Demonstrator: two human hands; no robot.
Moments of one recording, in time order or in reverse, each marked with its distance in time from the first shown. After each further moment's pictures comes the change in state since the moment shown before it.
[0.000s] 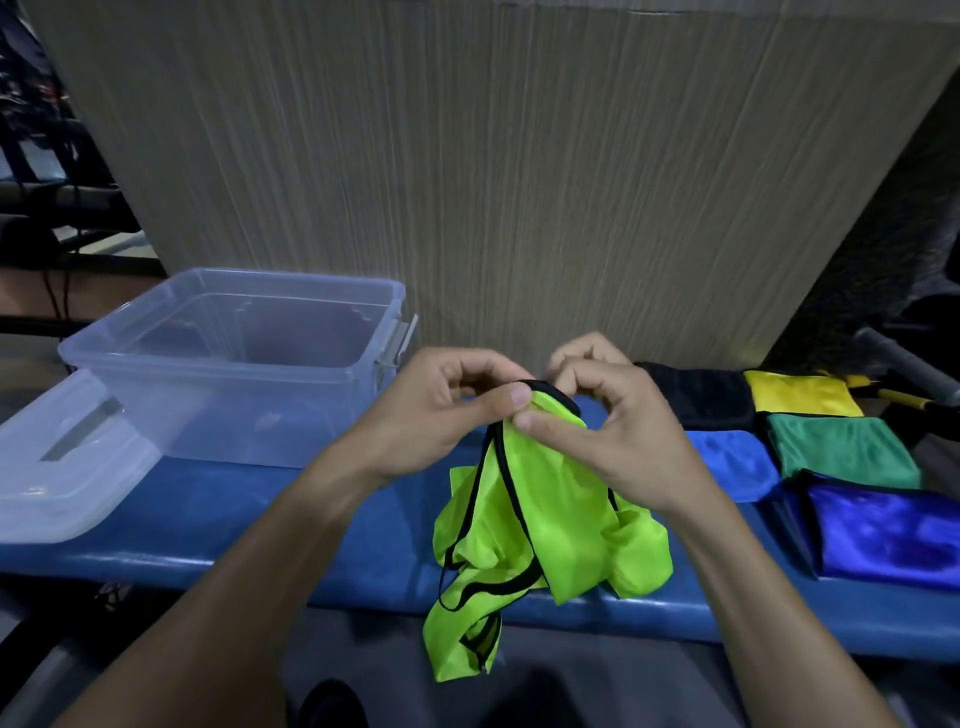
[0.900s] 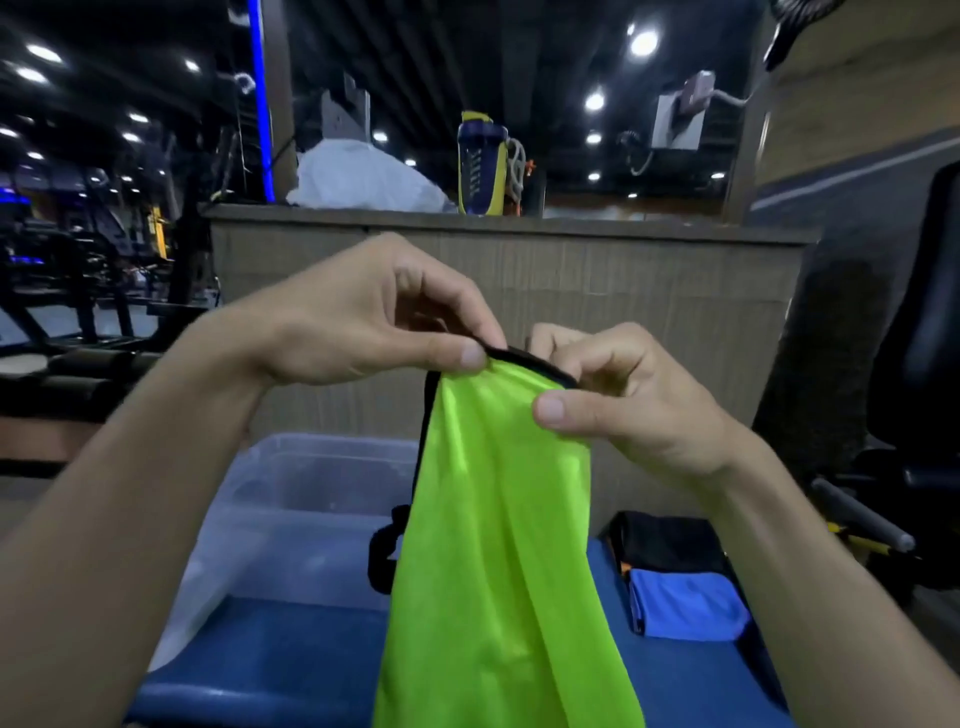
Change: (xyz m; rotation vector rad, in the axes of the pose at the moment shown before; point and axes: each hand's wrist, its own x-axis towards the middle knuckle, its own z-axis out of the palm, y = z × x) left_hand -0.028 0.290 -0.076 0.553 -0.246 0.283; right_hand 0.042 -0.233 -0.055 0.322 -0.369 -0.297
